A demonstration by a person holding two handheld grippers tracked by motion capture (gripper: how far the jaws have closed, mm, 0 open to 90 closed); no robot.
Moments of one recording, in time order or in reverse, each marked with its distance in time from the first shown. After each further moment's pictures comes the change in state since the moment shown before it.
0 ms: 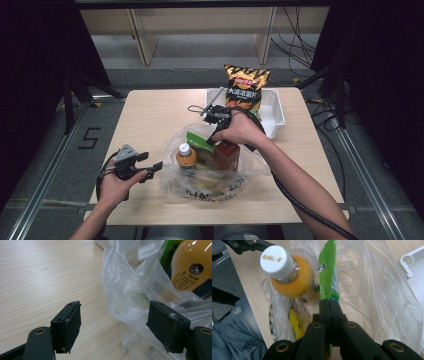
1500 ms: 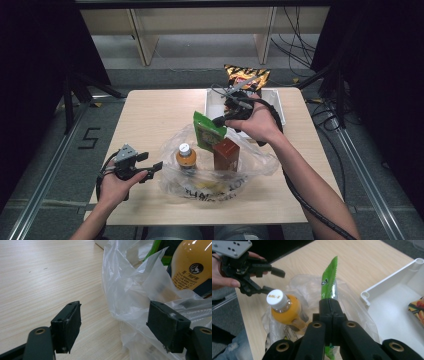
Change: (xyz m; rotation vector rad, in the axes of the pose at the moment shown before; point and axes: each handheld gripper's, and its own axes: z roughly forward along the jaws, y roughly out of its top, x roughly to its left) left arm 0.000 0.000 0.000 0.004 0.002 0.012; right arm -0.014 -0.024 -0.047 -0.366 -0.034 0.061
